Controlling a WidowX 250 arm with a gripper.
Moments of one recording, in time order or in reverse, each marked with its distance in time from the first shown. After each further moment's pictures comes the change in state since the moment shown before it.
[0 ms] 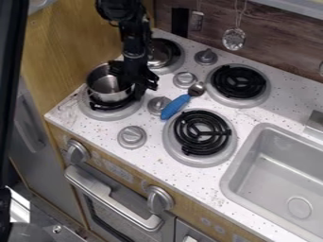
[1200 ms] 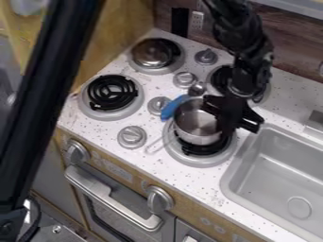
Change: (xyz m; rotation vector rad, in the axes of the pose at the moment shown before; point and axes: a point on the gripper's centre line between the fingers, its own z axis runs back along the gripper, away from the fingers) arm -0.037 -0.197 0.030 -0.013 0.067 -0.071
